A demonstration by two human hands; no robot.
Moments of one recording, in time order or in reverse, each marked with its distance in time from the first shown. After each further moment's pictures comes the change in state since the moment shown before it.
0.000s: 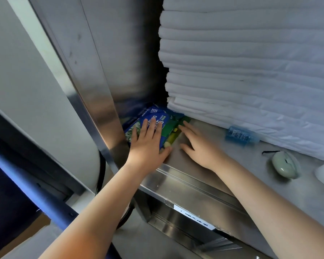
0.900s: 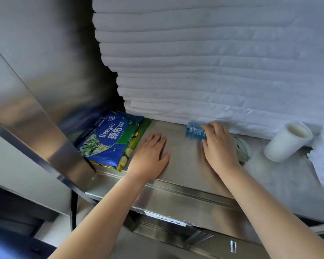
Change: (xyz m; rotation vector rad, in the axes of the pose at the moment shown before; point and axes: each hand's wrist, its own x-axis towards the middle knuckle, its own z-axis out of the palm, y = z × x) left_hand 0.021 0.090 0.027 -0.337 -0.023 0.266; right_hand -0.080 0.073 -0.047 -0.430 0.359 0.408
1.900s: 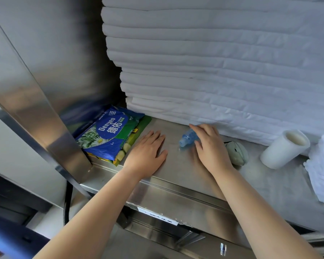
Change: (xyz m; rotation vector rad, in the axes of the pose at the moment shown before) left_hand -0.001 0.002 -0.004 0.005 -0.040 -0.027; right_hand 0.004 0.002 0.013 0.323 0.075 -0.174
